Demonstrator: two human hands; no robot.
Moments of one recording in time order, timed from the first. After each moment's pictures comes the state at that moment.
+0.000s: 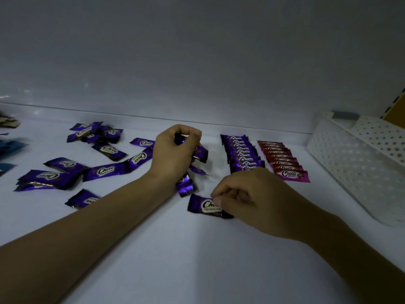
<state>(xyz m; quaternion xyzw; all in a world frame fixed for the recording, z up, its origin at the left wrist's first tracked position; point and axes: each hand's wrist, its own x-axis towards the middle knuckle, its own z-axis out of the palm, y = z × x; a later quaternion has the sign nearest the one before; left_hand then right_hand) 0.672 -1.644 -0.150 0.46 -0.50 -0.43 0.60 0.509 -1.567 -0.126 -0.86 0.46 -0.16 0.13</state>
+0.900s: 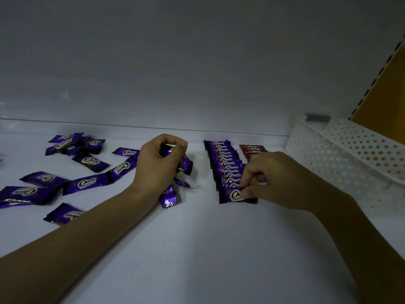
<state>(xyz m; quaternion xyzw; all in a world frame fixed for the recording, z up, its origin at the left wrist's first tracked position) 0.672 -1.637 -0.152 0.45 -0.55 -0.40 0.58 0.453 -1.583 -0.105 -0.81 0.57 -0.12 0.07</state>
